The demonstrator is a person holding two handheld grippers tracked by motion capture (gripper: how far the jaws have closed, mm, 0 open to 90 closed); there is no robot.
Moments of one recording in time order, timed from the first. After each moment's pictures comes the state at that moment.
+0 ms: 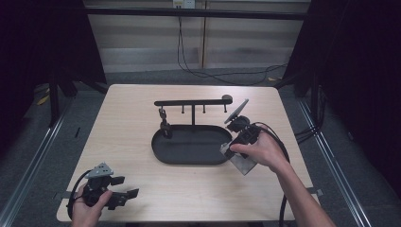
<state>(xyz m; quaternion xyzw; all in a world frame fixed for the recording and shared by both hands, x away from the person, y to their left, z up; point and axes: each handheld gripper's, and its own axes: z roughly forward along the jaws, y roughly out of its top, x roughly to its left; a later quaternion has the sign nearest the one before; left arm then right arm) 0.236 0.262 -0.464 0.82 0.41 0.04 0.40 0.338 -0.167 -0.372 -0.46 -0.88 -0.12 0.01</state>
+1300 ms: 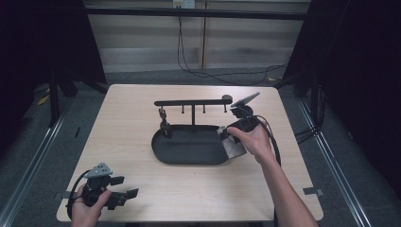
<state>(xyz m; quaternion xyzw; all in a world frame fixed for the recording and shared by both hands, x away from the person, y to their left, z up) 0.236 0.263 -0.464 0.82 0.41 0.03 0.40 0.382 -0.183 -0.393 -0.58 -0.78 -0.23 0.01</state>
